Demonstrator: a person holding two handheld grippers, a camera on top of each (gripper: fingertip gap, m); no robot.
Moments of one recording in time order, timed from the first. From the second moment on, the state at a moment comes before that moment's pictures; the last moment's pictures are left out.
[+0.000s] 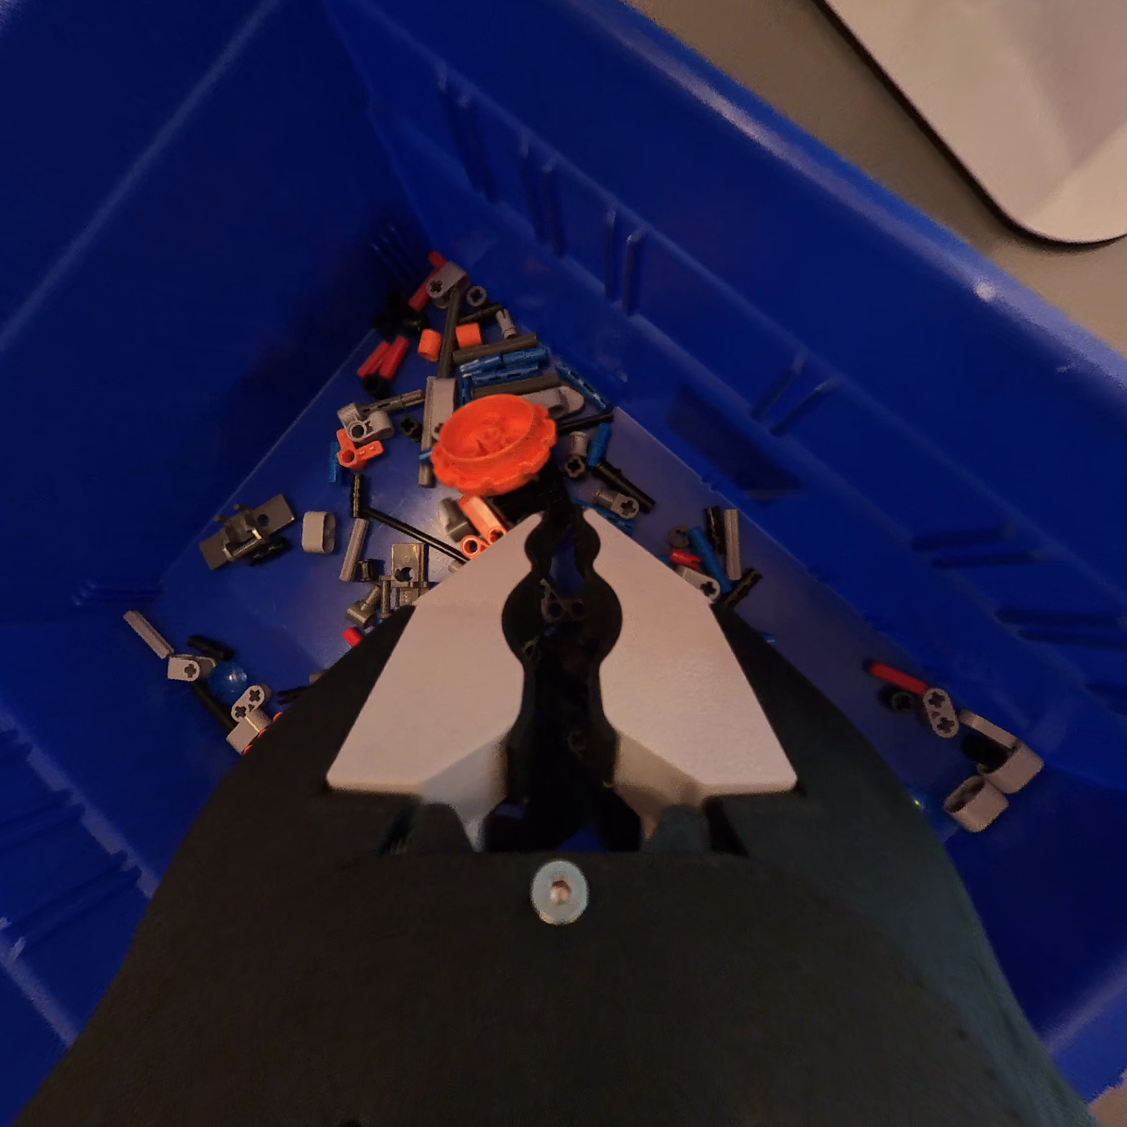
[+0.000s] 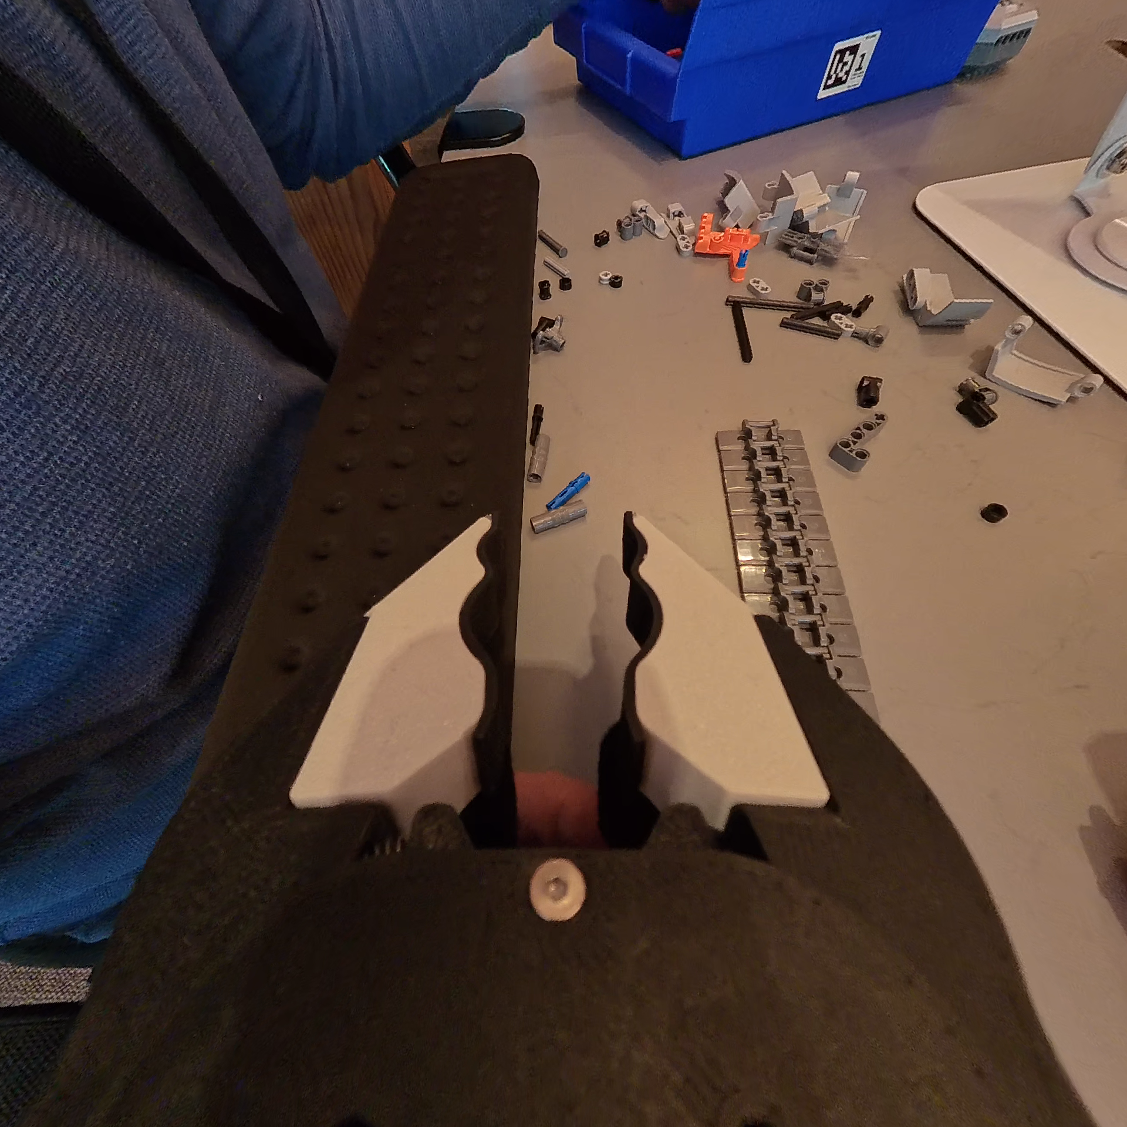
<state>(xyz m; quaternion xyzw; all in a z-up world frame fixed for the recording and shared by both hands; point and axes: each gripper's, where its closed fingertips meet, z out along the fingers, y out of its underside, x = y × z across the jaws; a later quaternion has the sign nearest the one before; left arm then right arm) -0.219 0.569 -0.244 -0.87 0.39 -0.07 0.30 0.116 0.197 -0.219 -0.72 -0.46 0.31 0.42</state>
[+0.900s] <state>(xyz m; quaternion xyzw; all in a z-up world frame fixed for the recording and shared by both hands) -0.230 0.563 -0.251 -0.87 0.42 0.01 0.26 0.121 0.194 -0.222 -0.72 -0.46 0.30 0.42</state>
